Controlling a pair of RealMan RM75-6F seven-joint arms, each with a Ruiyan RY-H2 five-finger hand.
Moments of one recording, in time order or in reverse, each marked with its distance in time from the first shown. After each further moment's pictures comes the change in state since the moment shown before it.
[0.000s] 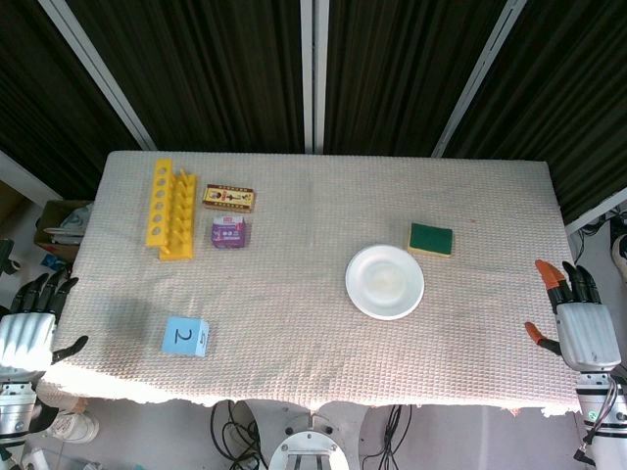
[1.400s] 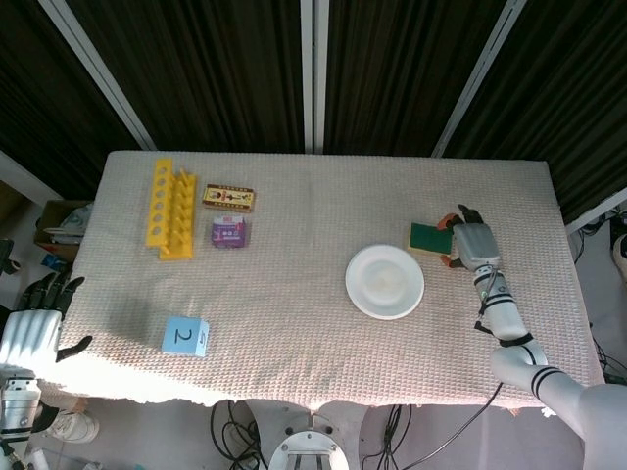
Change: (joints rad) left arm -0.012 0.018 -0.003 -0.037 -0.024 -0.051 0.024; right arm 0.548 -0.555 0.145 0.827 0.214 -0.638 0.197
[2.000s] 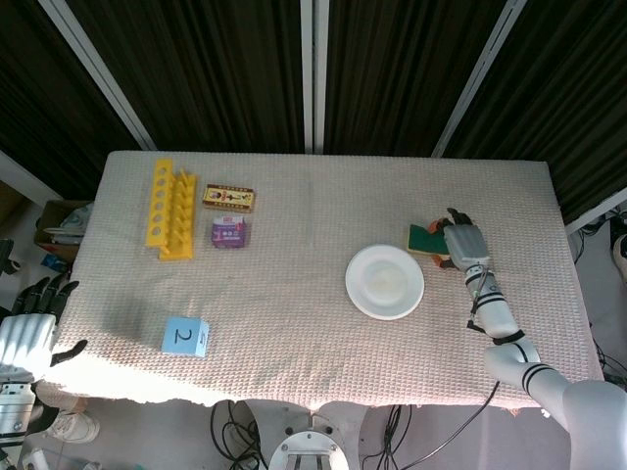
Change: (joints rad) left arm 0.011 0.015 0.010 -0.005 -0.007 -0.004 -0.018; right arm 0.017 -0.032 -0.031 0.061 -0.031 -0.008 0.093
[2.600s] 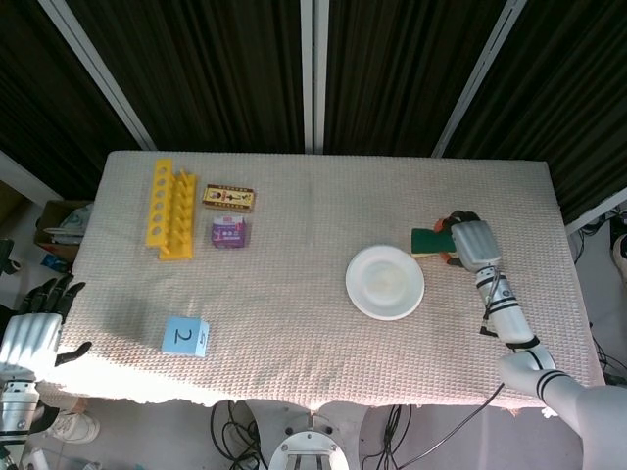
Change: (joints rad) left arm -0.014 0.020 0.005 -0.036 -0.012 -0.038 0.017; right arm -0.037 0.041 -0.041 -0.014 -0.102 0.201 0.062
